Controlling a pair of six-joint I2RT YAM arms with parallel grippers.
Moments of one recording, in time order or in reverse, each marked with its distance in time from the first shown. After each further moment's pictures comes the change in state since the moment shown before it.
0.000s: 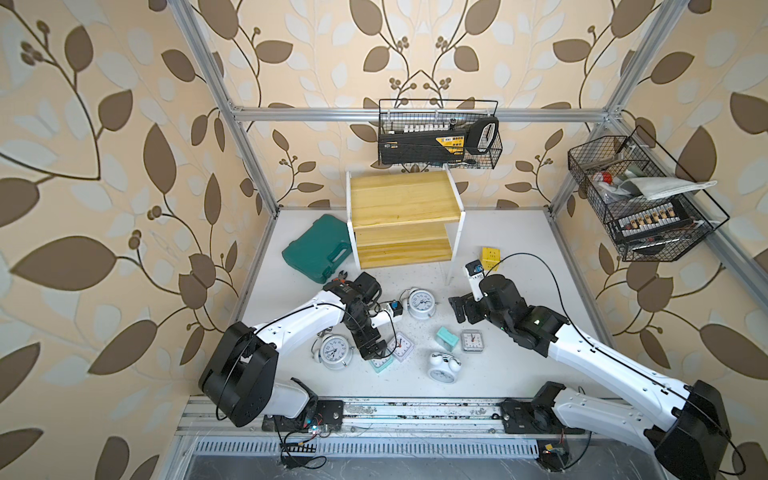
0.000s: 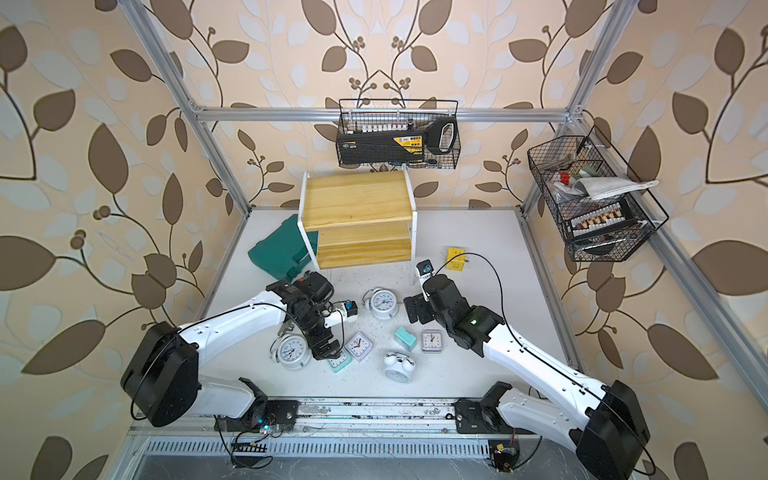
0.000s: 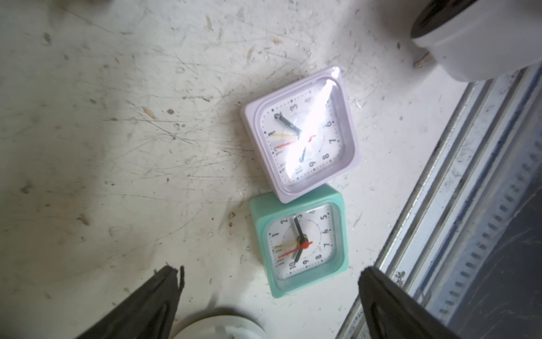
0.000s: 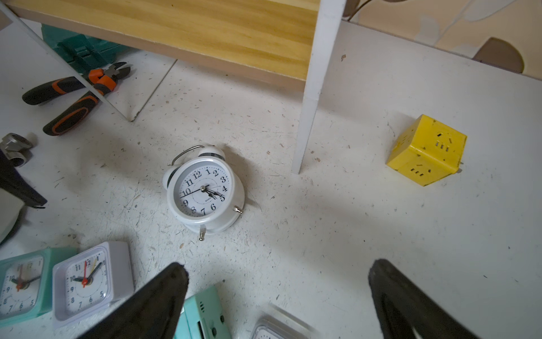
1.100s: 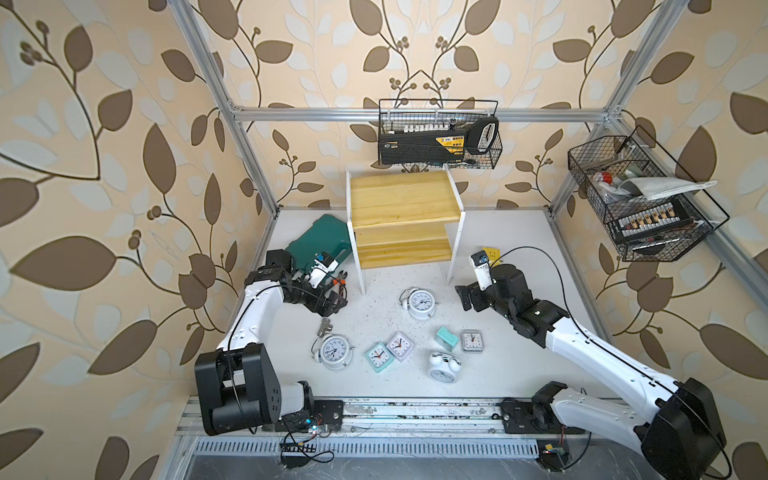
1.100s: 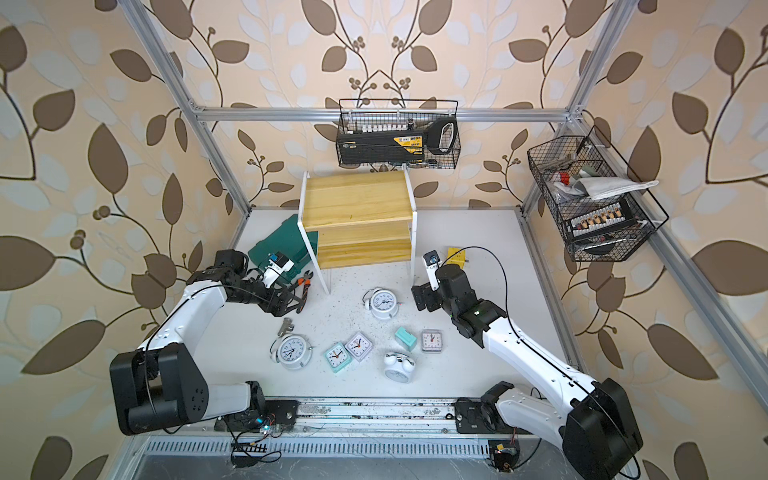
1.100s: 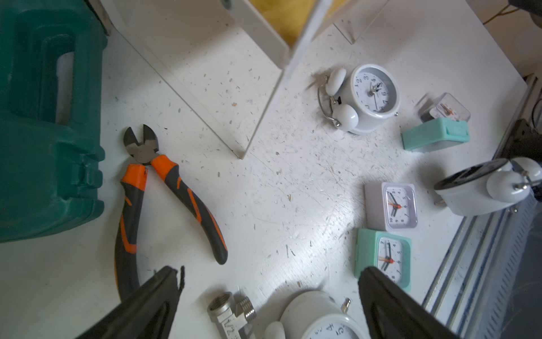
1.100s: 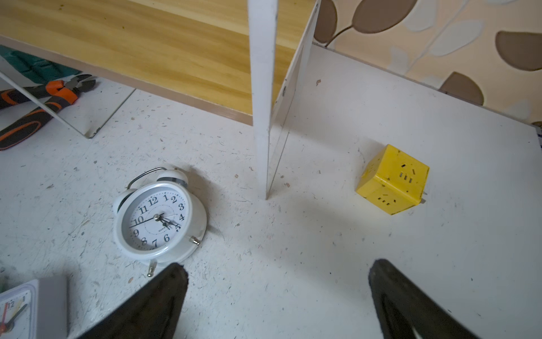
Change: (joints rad) left arm 0.809 -0.107 0.080 -0.012 0.423 0.271; right arm -0.147 0.049 -0.019 0.140 -0.071 -0.163
